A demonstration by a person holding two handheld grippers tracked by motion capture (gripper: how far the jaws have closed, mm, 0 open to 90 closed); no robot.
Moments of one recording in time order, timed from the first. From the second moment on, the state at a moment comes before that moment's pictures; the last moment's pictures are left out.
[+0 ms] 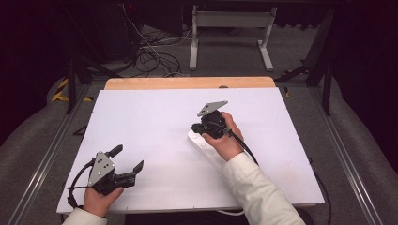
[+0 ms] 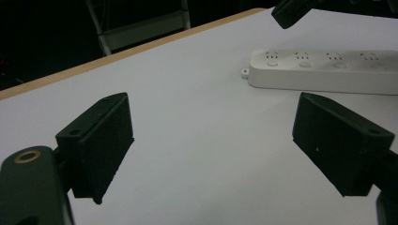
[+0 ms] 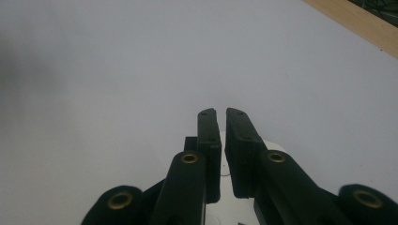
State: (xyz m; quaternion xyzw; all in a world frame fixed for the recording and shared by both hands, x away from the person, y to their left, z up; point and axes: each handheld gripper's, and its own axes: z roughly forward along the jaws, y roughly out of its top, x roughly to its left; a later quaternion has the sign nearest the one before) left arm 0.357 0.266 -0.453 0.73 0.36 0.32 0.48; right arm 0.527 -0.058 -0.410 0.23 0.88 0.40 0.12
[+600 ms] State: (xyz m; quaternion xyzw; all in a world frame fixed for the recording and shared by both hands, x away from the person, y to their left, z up) left arm 0.358 0.267 -0.454 0.73 0.37 0.32 0.48; right arm 0.508 -0.075 -0.392 0.20 0.87 0.42 0.14
